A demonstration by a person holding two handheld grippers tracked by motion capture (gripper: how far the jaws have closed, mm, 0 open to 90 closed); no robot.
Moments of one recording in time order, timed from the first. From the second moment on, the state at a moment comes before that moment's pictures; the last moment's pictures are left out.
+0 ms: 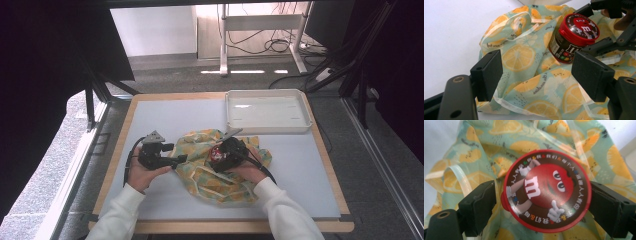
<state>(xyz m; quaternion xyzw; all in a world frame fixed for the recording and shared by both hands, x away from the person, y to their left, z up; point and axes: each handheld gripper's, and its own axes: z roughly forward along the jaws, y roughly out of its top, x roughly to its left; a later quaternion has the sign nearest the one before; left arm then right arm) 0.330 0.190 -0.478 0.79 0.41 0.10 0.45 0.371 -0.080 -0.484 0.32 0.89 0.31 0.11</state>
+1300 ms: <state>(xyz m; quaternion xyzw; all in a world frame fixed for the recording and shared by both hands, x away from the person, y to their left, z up) 0.330 0.195 -0.478 0.78 0.42 0.10 0.46 0.355 -0.100 -0.433 0.29 0.87 0.37 0.14</state>
